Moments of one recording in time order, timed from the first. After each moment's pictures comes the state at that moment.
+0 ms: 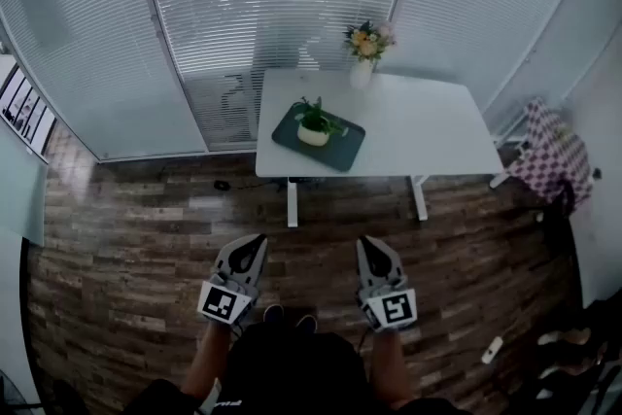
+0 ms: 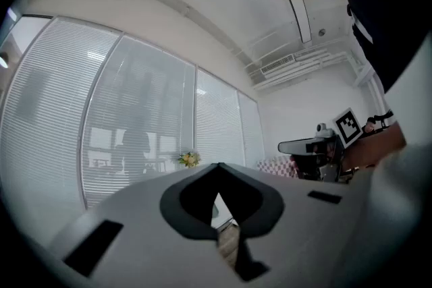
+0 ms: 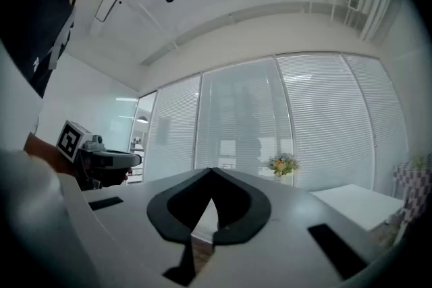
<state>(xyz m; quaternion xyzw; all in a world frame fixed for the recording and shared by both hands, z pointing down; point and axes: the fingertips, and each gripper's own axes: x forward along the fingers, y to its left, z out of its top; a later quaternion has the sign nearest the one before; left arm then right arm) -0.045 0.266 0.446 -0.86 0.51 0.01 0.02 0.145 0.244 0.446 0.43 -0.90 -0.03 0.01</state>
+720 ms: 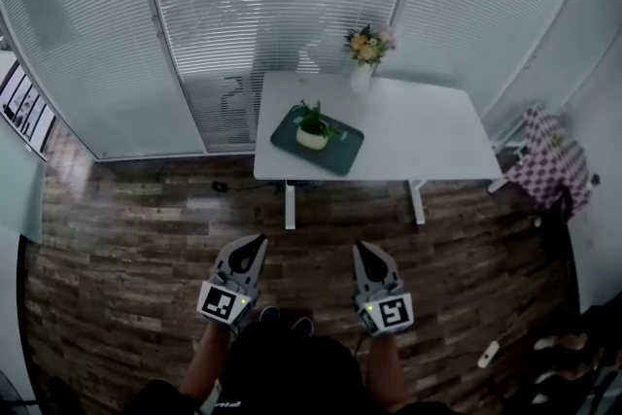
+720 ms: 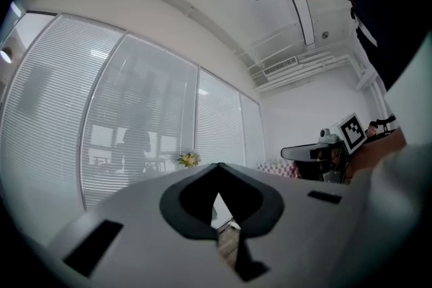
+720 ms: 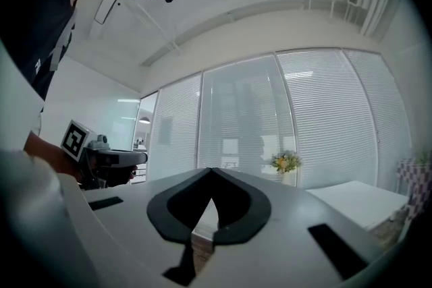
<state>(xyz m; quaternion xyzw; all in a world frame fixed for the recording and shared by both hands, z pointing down) -0.040 0.263 0.442 -0.86 0.51 0.01 0.02 0.145 0.248 0.449 0.42 -0.91 -0.02 0.00</state>
